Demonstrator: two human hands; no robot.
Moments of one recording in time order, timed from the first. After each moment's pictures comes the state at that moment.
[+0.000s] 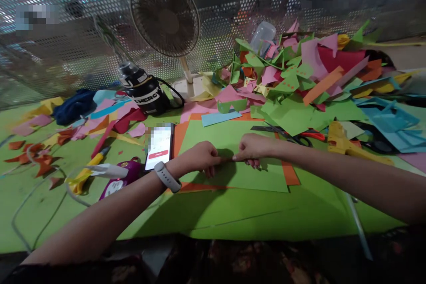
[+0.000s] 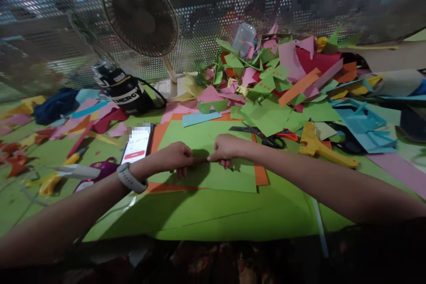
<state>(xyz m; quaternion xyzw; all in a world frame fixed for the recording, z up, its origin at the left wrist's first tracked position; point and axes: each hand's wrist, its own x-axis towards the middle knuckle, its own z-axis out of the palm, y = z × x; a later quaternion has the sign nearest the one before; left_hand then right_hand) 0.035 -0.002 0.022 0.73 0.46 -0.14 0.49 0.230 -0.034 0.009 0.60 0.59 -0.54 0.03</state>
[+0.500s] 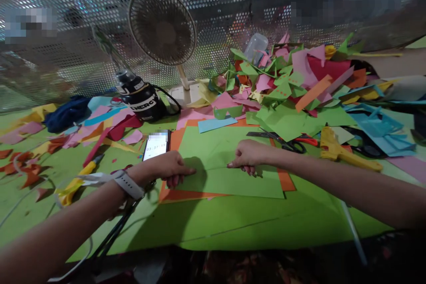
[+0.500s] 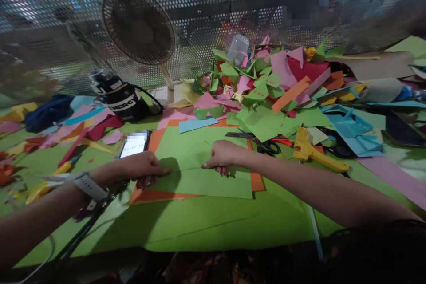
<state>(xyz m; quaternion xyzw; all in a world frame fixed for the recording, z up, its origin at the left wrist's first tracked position) -0.026 0.019 0.030 0.70 0.50 -0.20 0.46 0.230 -0.040 0.015 0.61 0.64 -0.48 0.04</state>
